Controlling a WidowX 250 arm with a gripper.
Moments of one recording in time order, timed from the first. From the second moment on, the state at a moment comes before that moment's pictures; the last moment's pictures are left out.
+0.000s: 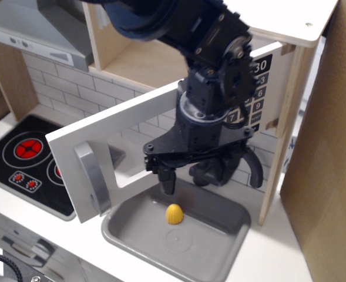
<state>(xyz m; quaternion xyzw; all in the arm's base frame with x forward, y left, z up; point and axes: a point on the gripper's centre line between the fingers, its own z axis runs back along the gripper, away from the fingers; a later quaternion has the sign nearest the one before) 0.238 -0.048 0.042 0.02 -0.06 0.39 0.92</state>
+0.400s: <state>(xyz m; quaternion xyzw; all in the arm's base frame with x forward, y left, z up) 0.255 -0.007 0.035 0.02 -0.08 0.35 0.93</state>
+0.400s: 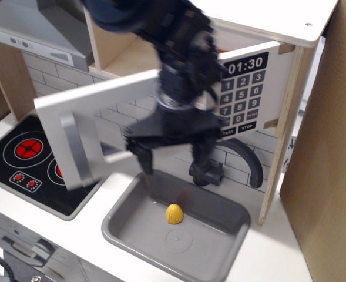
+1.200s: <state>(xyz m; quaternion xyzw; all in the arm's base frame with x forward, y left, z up) 0.309 0.064 0.058 0.02 -0.19 0.15 0.97</state>
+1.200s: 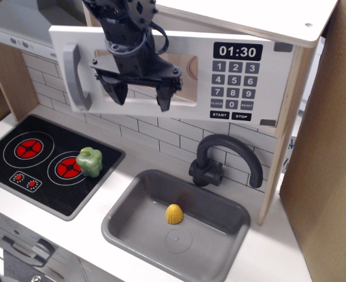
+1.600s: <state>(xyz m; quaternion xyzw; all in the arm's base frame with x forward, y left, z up) 0.335 0.076 0.054 0.02 -0.22 0.16 0.96</state>
